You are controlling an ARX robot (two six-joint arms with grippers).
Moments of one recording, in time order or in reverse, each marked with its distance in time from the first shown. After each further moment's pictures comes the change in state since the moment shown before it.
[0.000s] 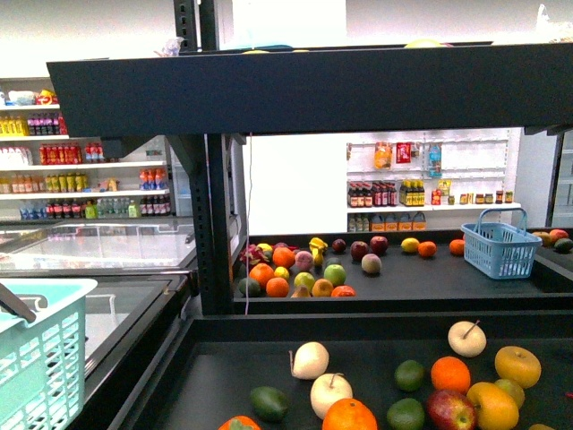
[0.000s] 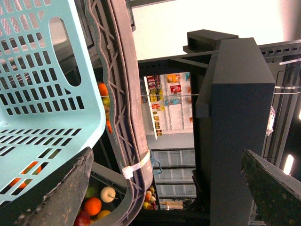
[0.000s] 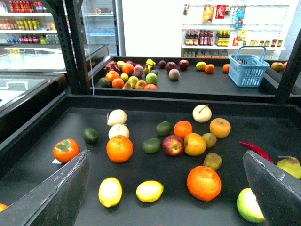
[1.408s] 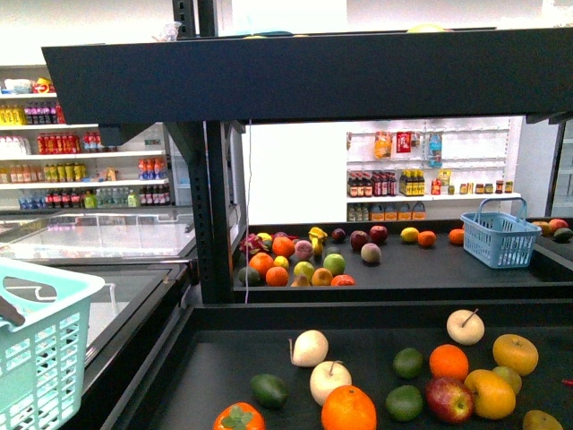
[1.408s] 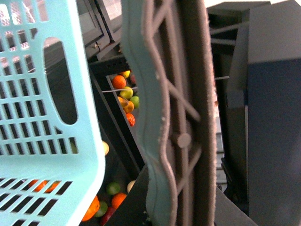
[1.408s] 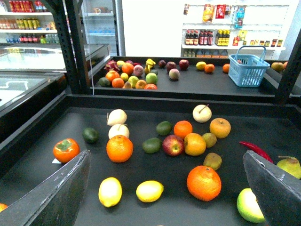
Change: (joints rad) left arm -0.113 0.108 0.132 -0.100 -0.059 0.173; right arm 0.000 0.000 0.000 0.000 0.000 0.000
